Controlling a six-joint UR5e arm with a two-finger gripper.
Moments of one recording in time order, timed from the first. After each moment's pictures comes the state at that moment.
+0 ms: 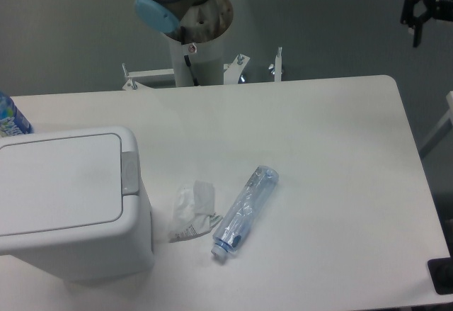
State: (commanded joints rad) arm 3.09 -1.72 -1.46 -1.20 1.35 1.73
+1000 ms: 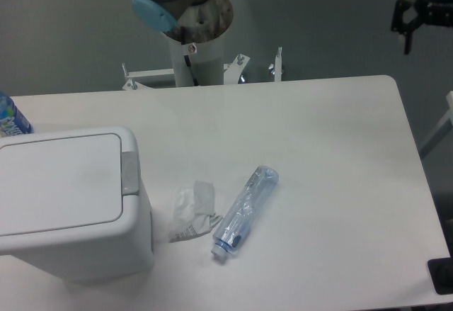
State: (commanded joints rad) arm 2.96 -1.69 -1.47 -1.19 1.37 1.34
